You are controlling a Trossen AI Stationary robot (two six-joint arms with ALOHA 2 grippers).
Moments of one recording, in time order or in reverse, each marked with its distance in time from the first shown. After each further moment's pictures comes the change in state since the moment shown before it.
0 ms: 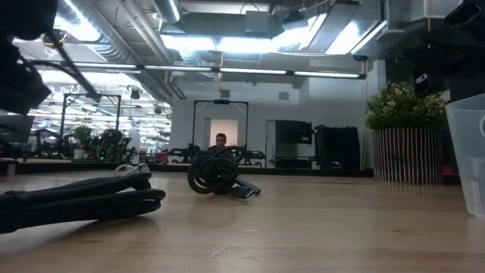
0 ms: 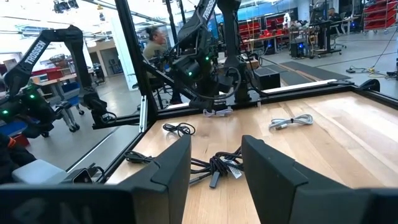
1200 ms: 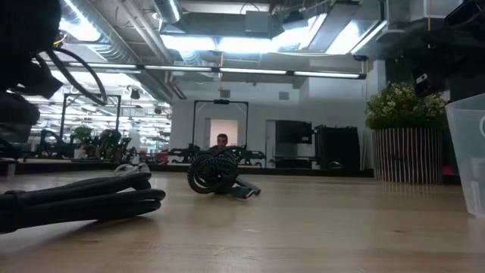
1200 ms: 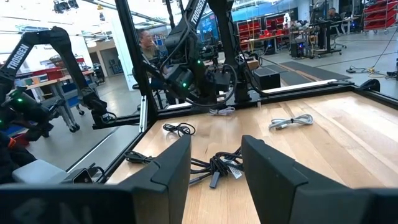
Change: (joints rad) left arm -0.010 0.186 0.147 -0.192 -0.104 0.009; right arm 0.000 0.000 0.000 0.000 0.000 0.000
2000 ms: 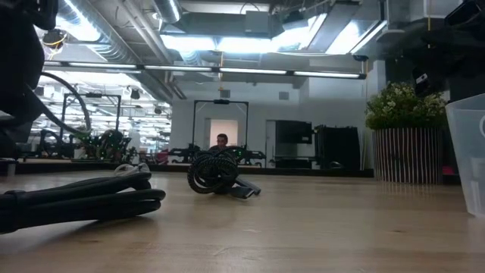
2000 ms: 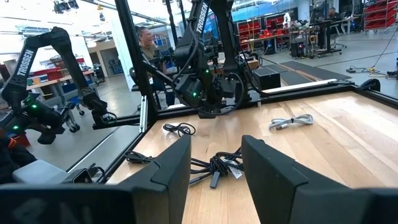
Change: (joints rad) left arm 0.000 0.000 -0.156 0.100 0.063 0.025; right arm 0.000 0.000 0.000 0.000 0.000 0.003
